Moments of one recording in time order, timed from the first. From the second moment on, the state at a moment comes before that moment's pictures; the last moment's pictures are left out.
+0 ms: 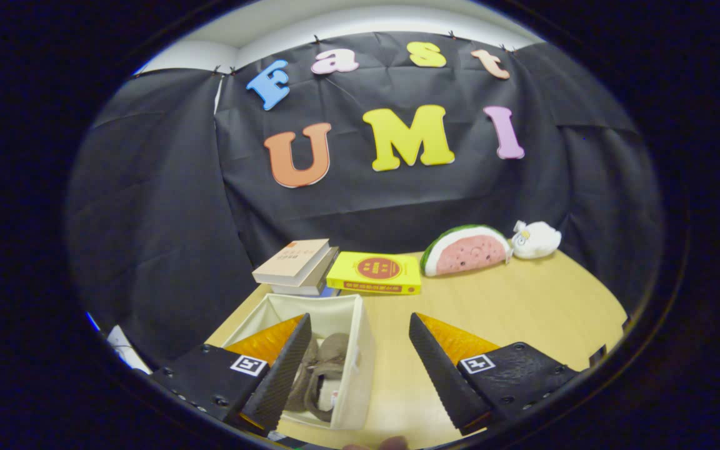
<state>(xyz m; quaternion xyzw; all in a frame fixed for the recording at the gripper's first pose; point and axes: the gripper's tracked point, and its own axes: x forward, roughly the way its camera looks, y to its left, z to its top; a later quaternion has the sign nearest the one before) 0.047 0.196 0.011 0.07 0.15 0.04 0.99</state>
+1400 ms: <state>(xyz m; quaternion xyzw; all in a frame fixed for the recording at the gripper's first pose) 0.029 0.159 0.045 0.07 0.03 0.03 1.00</state>
